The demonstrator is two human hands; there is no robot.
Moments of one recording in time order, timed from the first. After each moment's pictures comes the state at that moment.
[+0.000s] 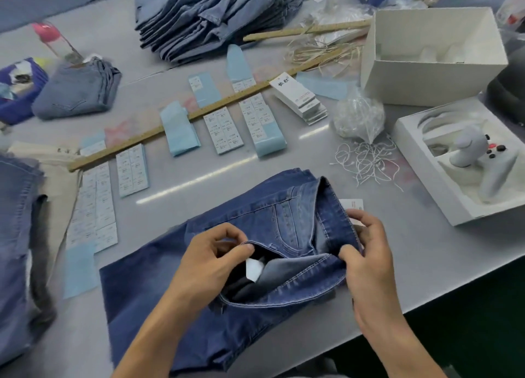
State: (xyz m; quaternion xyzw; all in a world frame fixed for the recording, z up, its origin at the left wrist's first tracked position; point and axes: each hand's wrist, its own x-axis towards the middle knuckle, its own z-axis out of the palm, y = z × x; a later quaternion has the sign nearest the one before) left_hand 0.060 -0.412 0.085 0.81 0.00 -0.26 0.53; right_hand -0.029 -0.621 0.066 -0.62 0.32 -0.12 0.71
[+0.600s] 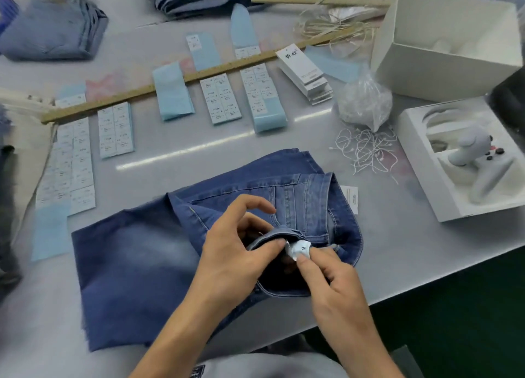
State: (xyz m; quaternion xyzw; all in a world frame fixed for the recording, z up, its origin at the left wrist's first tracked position) left_hand 0.027 -0.443 0.083 0.78 -0.06 -0.19 0.59; right_hand -0.056 -0.583 0.079 -0.76 0.25 0.04 0.60
